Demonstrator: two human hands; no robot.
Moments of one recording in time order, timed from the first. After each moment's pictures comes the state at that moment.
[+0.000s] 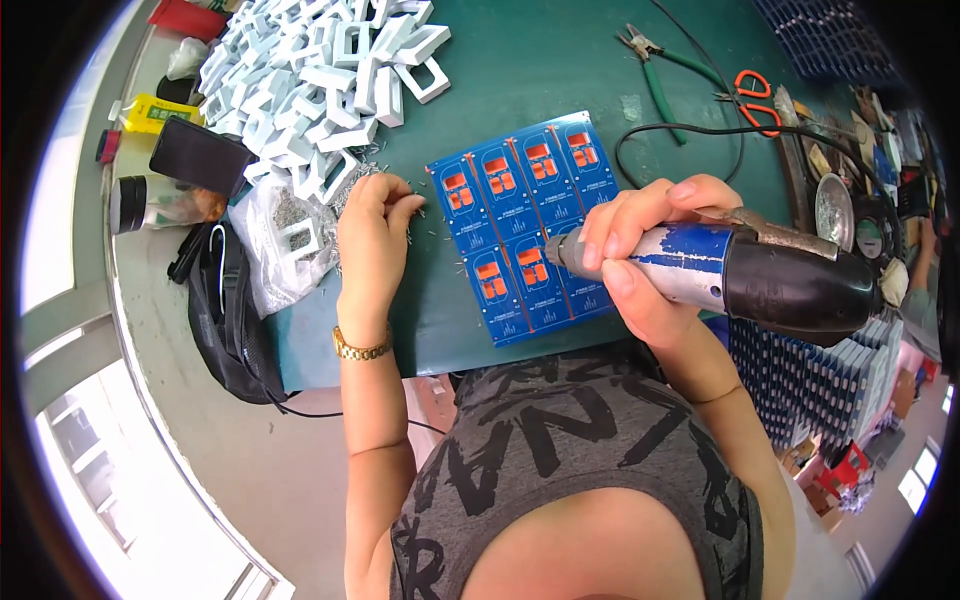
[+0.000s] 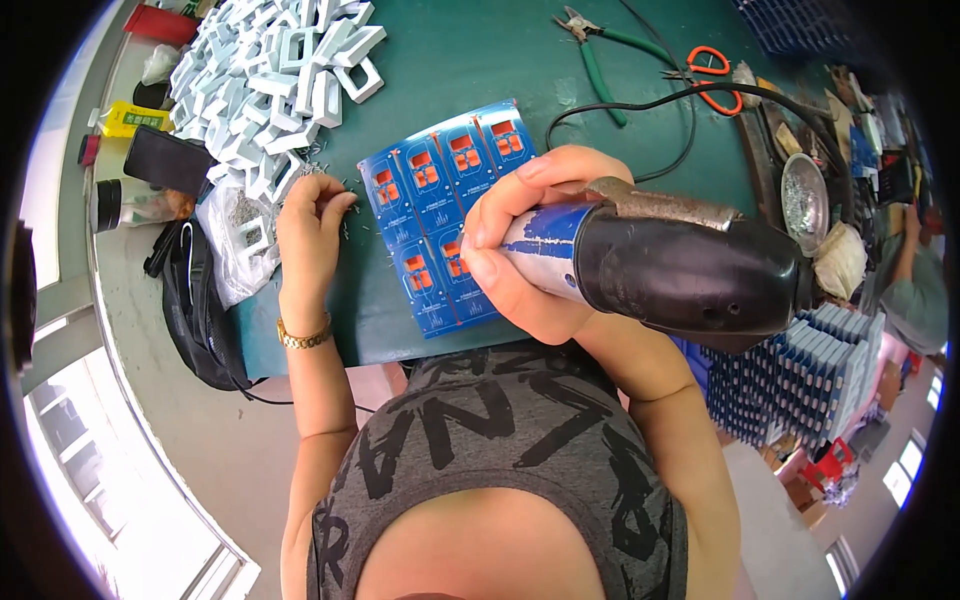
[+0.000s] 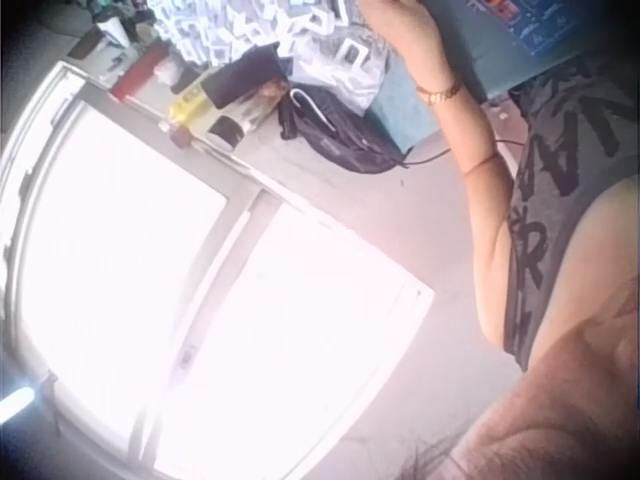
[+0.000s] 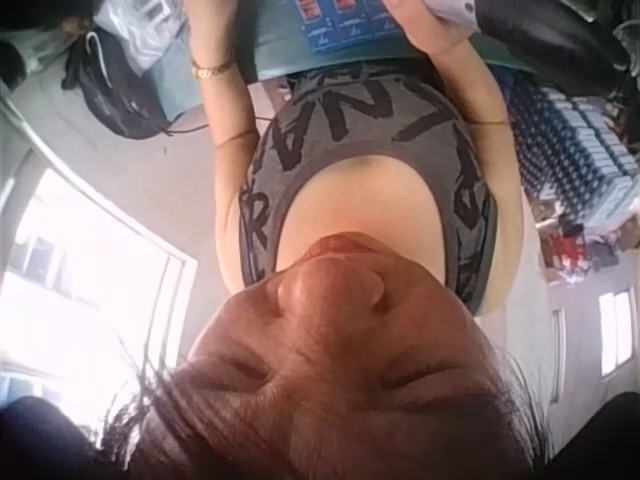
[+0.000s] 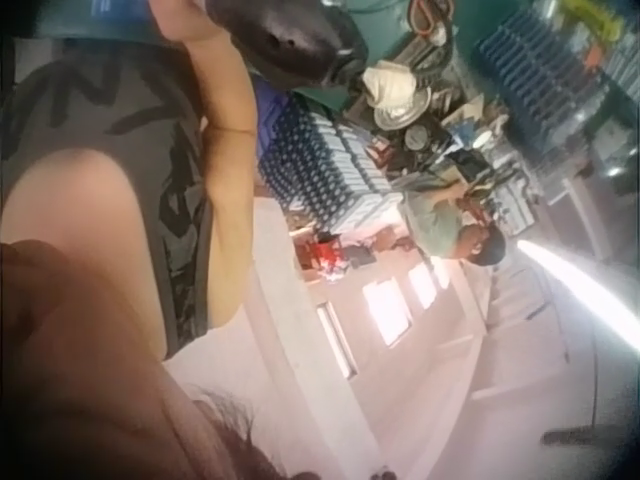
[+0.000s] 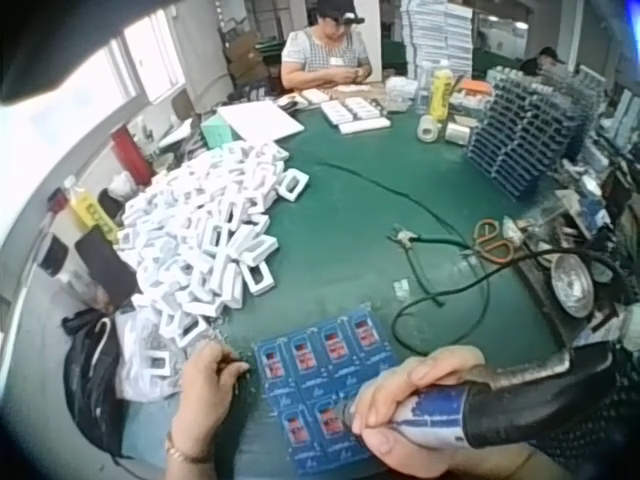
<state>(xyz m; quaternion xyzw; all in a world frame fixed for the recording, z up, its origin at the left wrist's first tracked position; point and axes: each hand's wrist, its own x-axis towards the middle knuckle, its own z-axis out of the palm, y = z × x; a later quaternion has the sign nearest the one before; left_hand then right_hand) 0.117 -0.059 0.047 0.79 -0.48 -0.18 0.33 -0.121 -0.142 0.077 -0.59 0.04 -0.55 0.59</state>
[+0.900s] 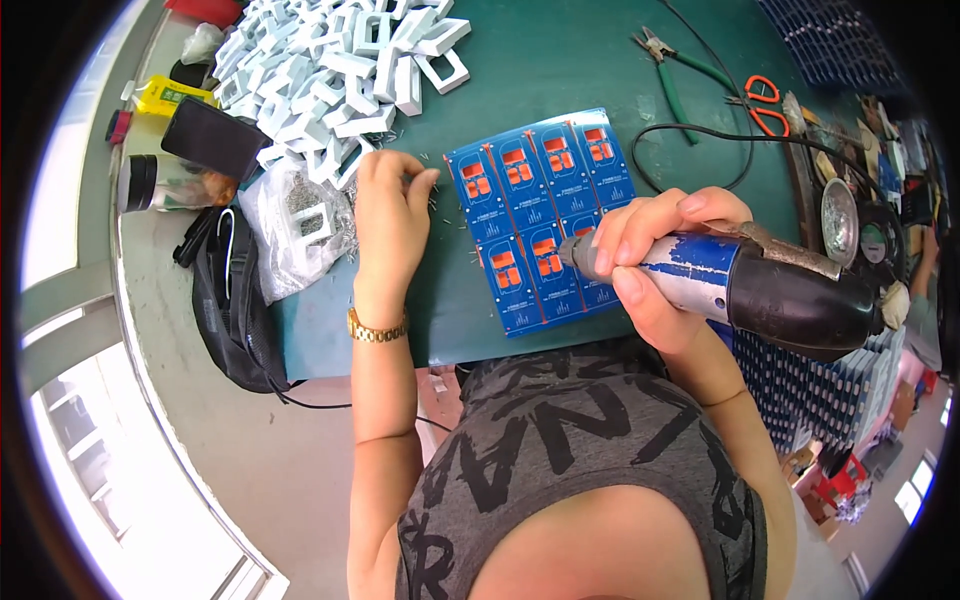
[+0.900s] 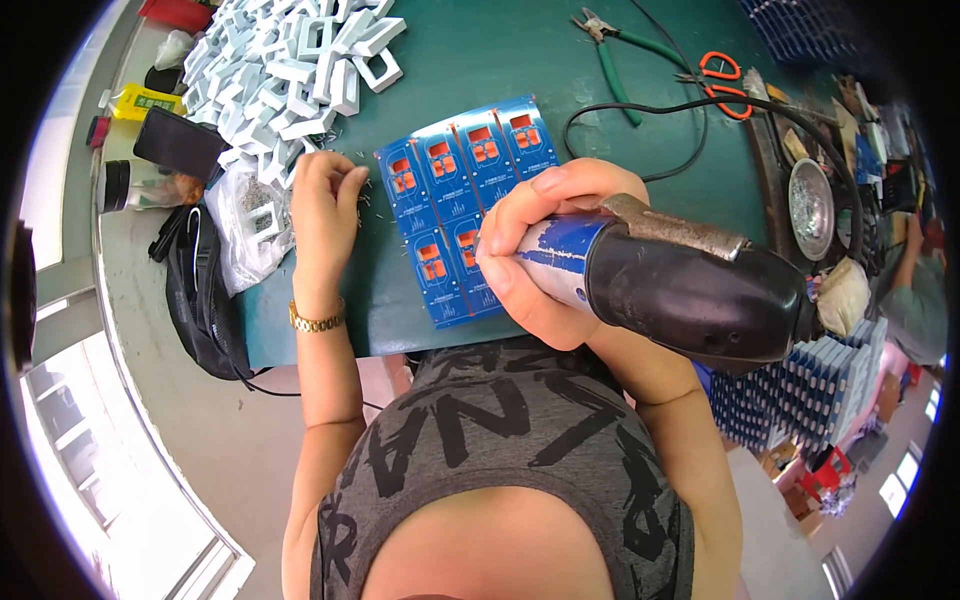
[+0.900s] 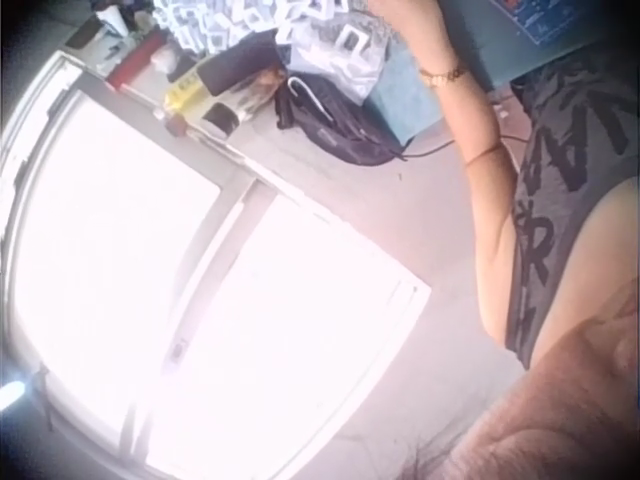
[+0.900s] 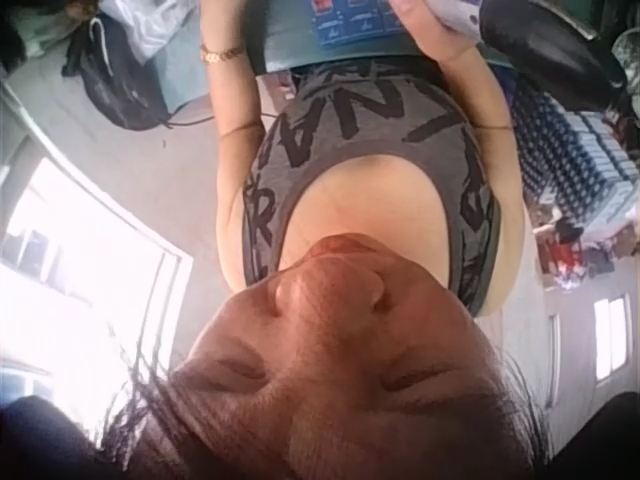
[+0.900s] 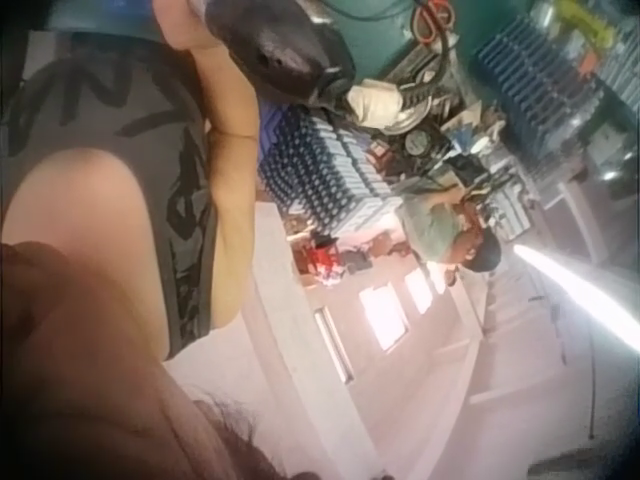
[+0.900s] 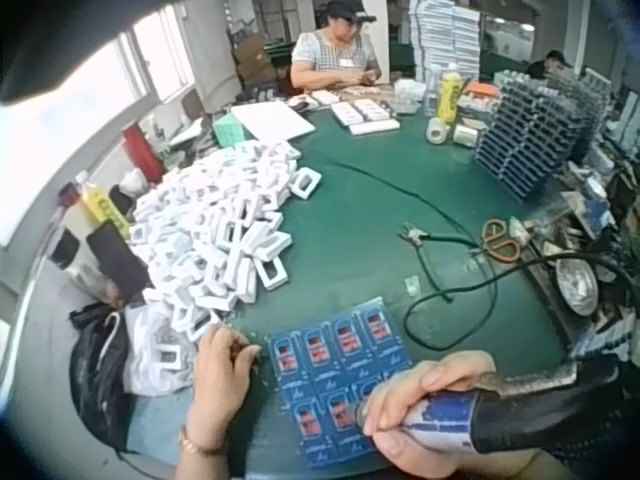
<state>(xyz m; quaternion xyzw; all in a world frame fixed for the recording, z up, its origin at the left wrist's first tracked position) 0.117 -0.063 0.042 0.79 -0.50 -0.12 0.34 -0.124 -0.130 0.079 -0.61 0.05 -0.52 0.60</state>
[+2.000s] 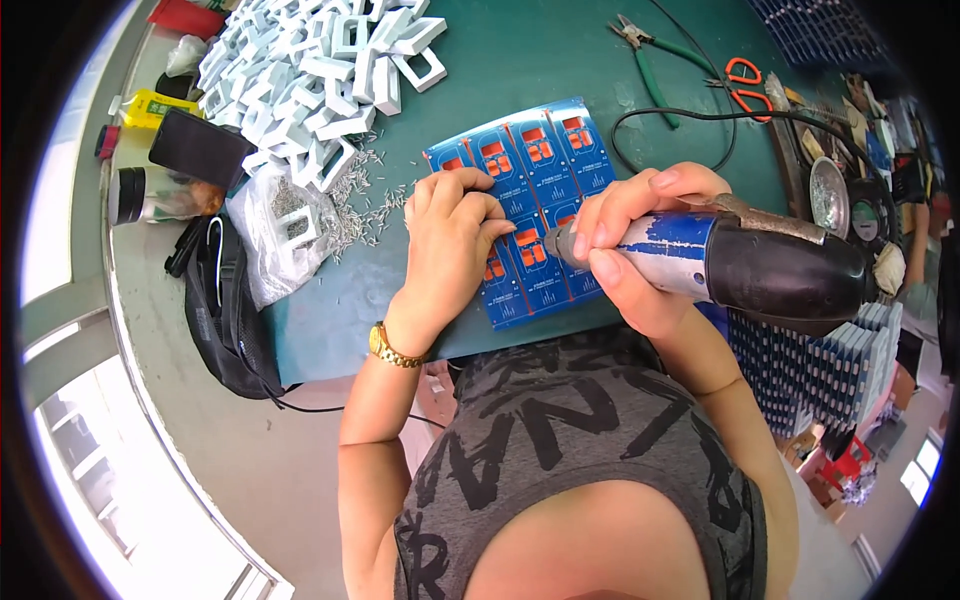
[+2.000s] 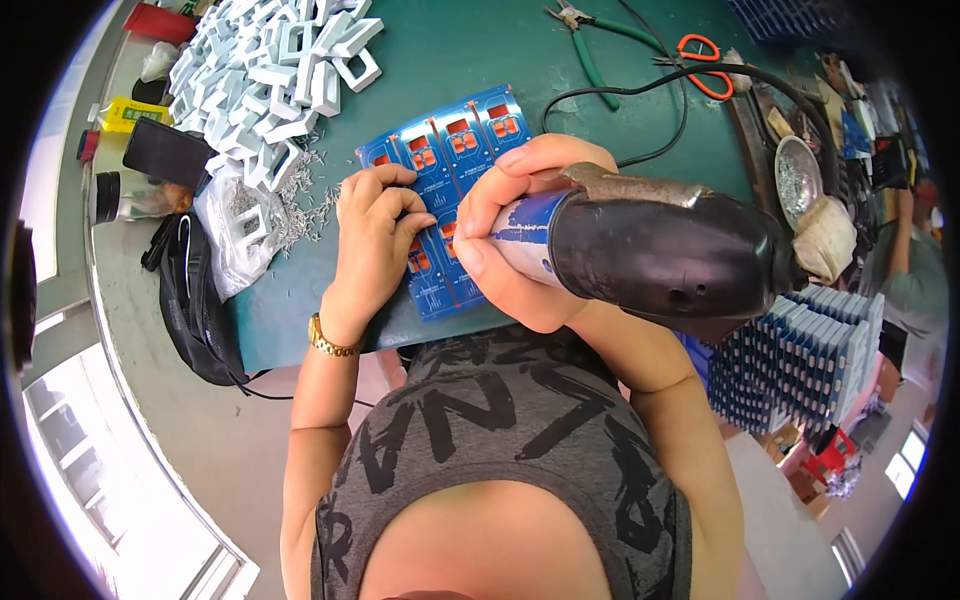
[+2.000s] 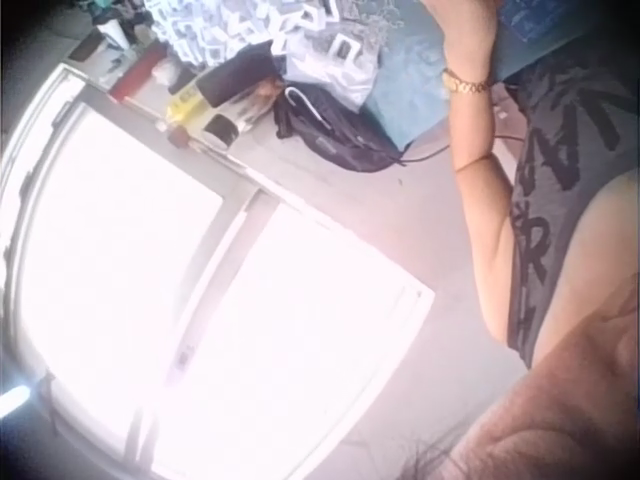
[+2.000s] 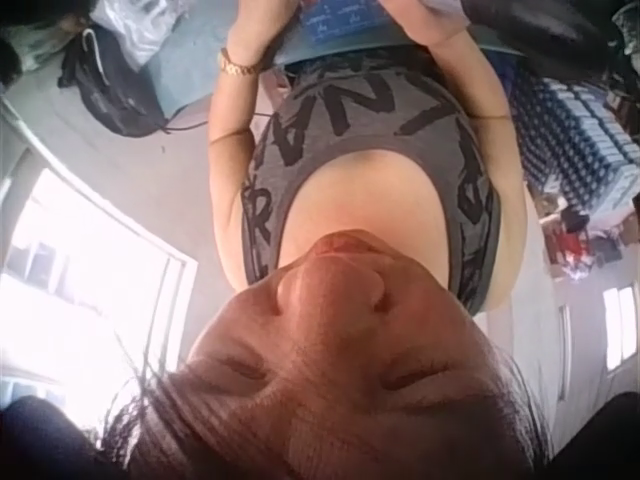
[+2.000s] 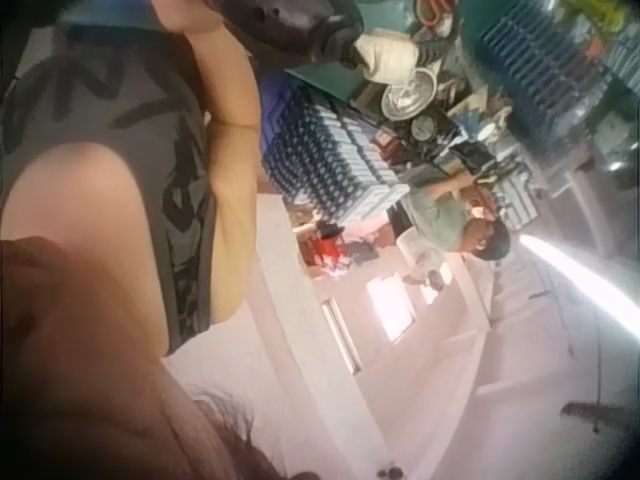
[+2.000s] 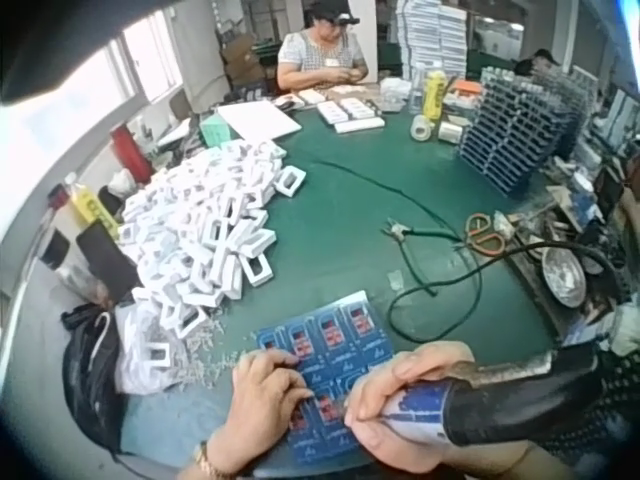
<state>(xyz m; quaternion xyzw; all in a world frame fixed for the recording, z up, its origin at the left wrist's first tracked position) 0.060 -0.054 0.043 0.66 -0.68 -0.08 0.32 -0.130 -0.130 0.085 -0.67 0.09 -0.48 0.55</state>
